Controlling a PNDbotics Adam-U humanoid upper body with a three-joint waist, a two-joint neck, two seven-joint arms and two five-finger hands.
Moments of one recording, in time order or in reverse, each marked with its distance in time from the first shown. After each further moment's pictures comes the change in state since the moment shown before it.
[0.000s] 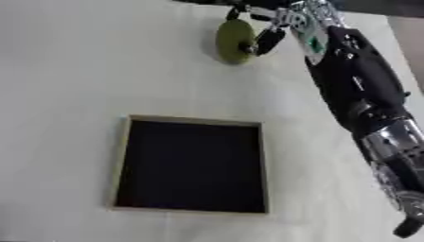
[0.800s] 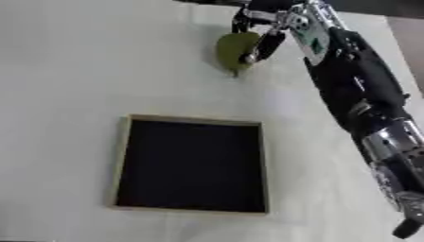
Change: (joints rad) left arm -0.002 0.000 0.000 0.000 0.000 0.005 -0.005; right arm 0.013 0.000 -0.002 -0.015 -0.071 -0.037 -0.044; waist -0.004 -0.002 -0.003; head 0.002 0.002
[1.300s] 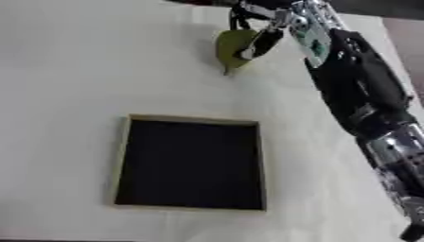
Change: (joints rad) left arm 0.002 0.000 0.000 0.000 0.000 0.004 -0.002; right arm 0.054 -0.047 0.059 -0.164 -0.063 -0.001 -0.101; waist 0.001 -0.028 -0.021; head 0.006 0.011
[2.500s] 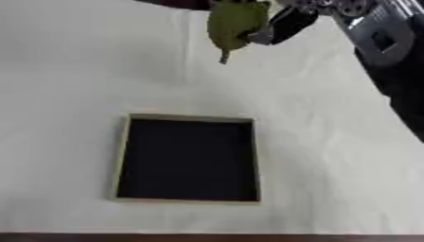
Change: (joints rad) left arm 0.015 0.002 0.000 0.000 0.001 0.003 0.001; right arm 0.187 -0.215 0.128 -0.593 -0.304 0.045 -0.013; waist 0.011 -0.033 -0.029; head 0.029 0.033
